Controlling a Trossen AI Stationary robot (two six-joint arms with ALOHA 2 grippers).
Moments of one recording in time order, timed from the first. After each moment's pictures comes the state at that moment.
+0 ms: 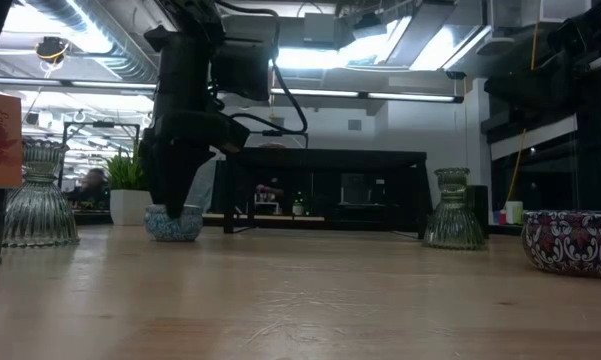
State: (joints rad) left arm 0.06 1.75 1.11 -0.92 0.00 -0.56; right arm 0.05 0.00 0.01 0.03 0.09 -0.01
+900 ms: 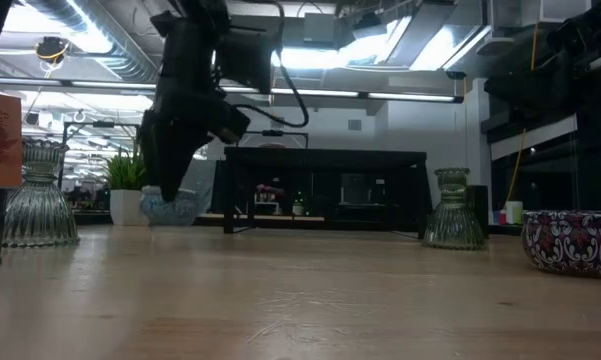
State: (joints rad) left arm 0.06 1.75 1.21 -1.07 0.02 -0.56; right arm 0.05 0.00 0.01 0.03 0.09 -0.01
